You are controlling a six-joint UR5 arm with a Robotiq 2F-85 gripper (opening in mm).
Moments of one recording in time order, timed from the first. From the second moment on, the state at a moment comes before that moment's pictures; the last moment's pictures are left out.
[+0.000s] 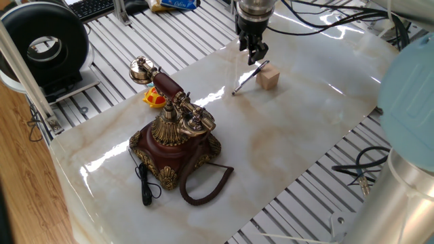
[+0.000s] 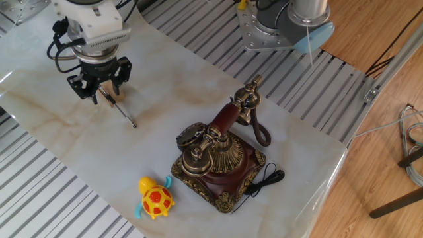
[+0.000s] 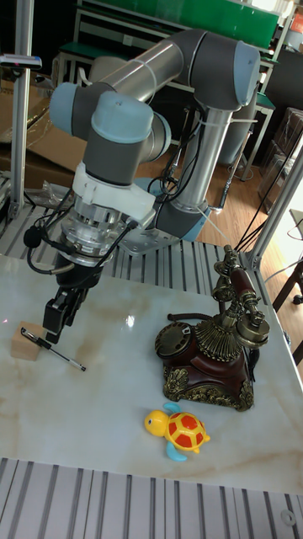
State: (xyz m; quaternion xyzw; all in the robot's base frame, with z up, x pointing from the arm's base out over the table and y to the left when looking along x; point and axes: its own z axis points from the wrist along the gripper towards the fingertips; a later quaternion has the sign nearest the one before) arm 0.593 -0.139 0.095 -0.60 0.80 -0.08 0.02
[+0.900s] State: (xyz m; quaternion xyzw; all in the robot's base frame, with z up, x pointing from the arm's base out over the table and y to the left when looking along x) arm 0.580 -0.143 0.066 -0.62 0.78 -0.06 0.01
